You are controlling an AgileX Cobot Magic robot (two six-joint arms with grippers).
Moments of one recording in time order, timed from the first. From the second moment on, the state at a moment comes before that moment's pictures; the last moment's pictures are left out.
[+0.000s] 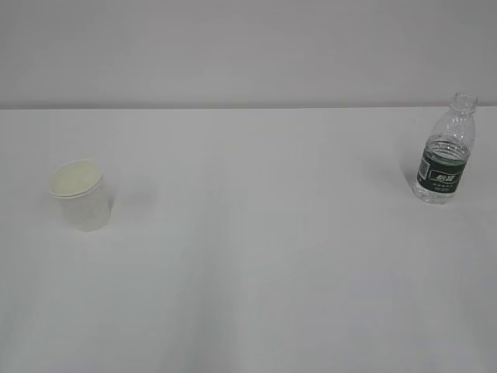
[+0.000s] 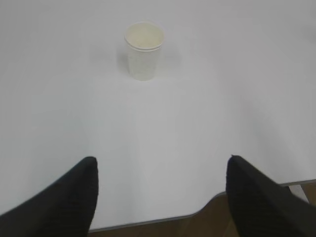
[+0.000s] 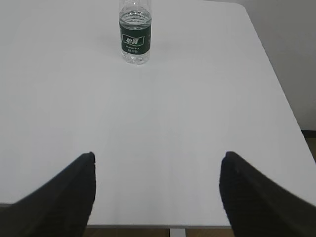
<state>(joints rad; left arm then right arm) -0.05 0.01 -0.52 -0.17 1.10 -0.01 0.00 -0.02 -0.51 -0.10 1.14 -0.08</state>
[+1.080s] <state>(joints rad) -0.05 0.01 -0.54 -0.18 1.03 0.00 0.00 -0.02 -0.53 -0.09 1.08 -0.08</state>
